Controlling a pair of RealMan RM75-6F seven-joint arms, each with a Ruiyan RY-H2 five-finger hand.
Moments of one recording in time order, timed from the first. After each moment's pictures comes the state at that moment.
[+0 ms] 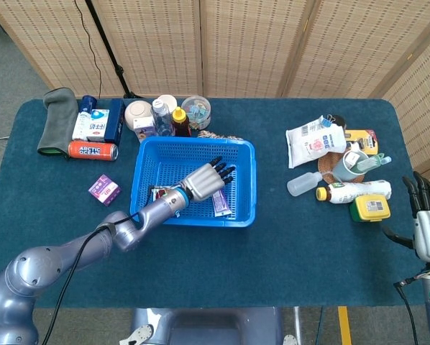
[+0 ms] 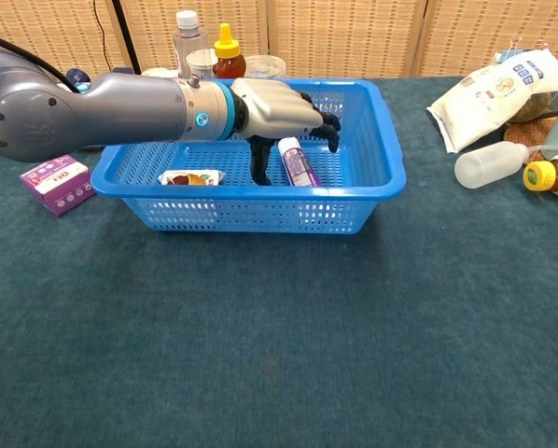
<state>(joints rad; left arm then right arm) -1.27 -1.79 -0.14 -0.88 1.40 0.51 0.18 0.17 -1.24 0.18 -1.32 -1.44 1.51 0.18</state>
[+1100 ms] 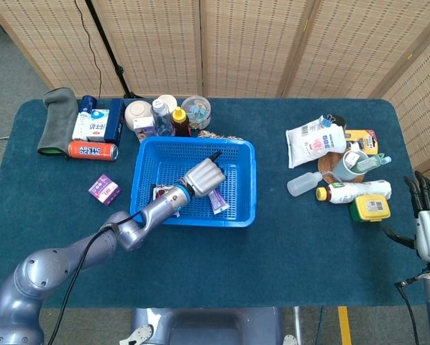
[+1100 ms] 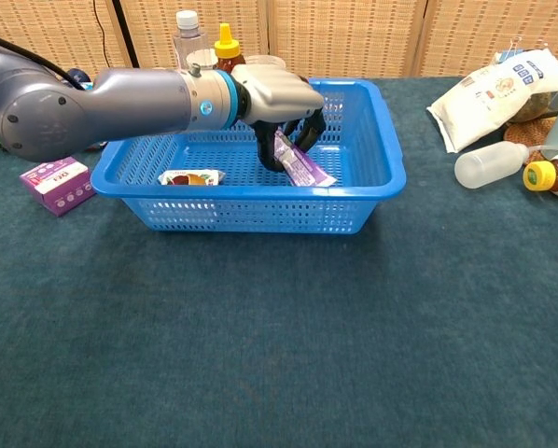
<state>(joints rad) -1.27 -1.81 -0.16 -0.83 1.37 0.56 0.16 0.16 -1.24 0.18 -1.32 -1.44 1.51 0.19</state>
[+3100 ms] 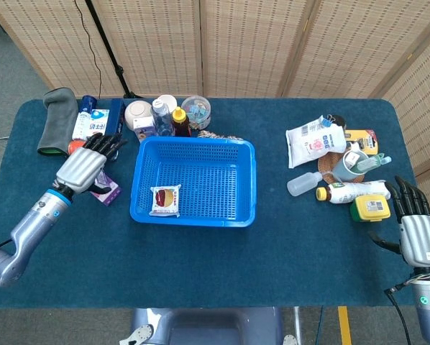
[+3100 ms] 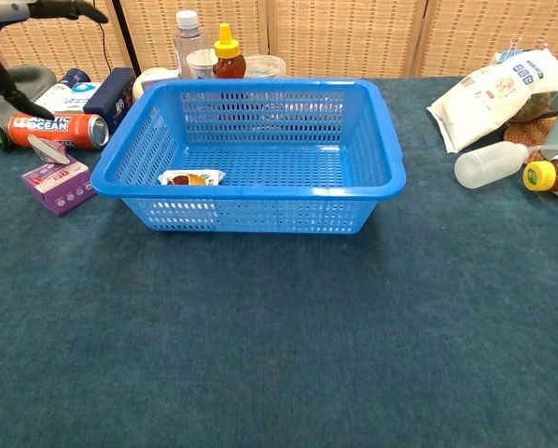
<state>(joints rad) -0.78 -1.18 -0.12 -1.42 1.36 0.88 -0.03 0.17 -1.23 0.14 -1.38 -1.50 1.53 0.16</state>
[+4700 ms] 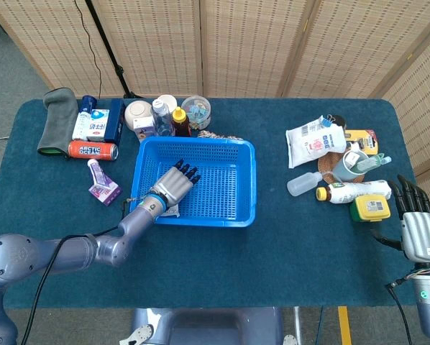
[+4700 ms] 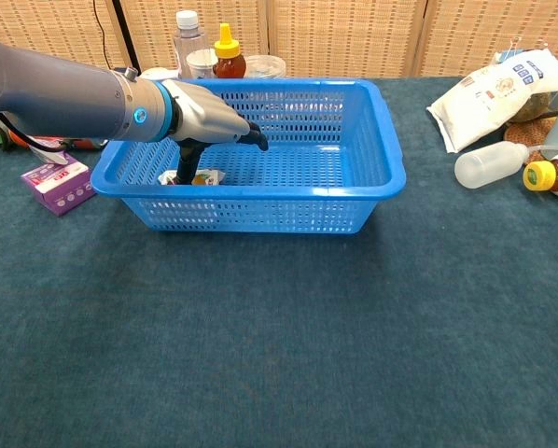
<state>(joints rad) -1.36 -1.56 0.06 -1.33 0.48 0.66 0.84 0.18 -1.25 0.15 -1.33 -1.46 1.47 0.18</state>
